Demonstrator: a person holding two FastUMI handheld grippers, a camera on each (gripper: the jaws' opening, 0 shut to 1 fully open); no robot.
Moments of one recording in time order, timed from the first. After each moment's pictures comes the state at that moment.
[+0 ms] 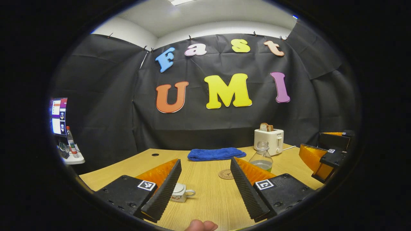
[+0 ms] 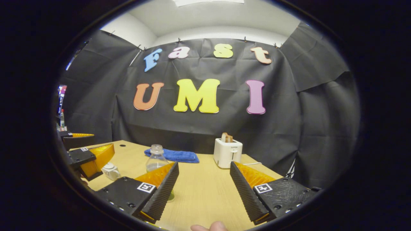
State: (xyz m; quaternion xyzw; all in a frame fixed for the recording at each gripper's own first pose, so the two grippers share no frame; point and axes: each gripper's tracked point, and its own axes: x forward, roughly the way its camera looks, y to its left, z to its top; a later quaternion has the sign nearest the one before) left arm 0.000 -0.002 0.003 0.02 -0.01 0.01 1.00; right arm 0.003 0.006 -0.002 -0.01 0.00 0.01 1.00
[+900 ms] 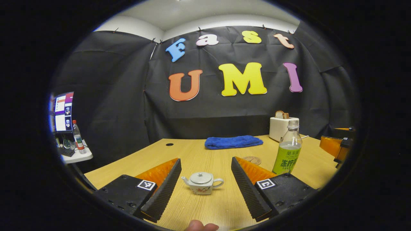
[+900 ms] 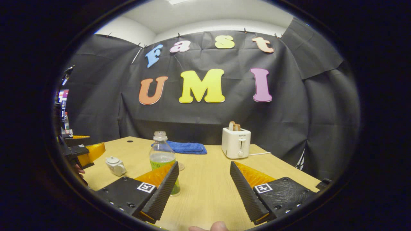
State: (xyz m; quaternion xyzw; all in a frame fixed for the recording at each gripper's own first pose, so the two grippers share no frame) left arm 0.005 0.066 -0.053 0.01 0.05 0.04 1.00; right arm 0.012 0.008 -0.046 0.01 0.05 0.04 1.00
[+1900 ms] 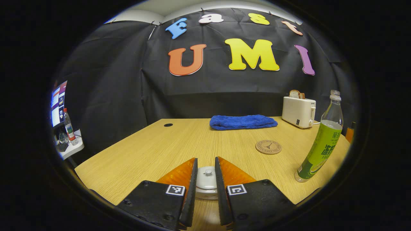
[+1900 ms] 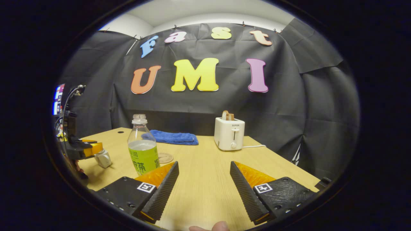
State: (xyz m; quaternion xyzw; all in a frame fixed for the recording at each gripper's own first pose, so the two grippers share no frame) left arm 0.070 0.091 -0.116 0.01 0.14 0.07 0.99; right arm 0.038 -0.009 -0.074 0.00 0.08 0.02 1.00
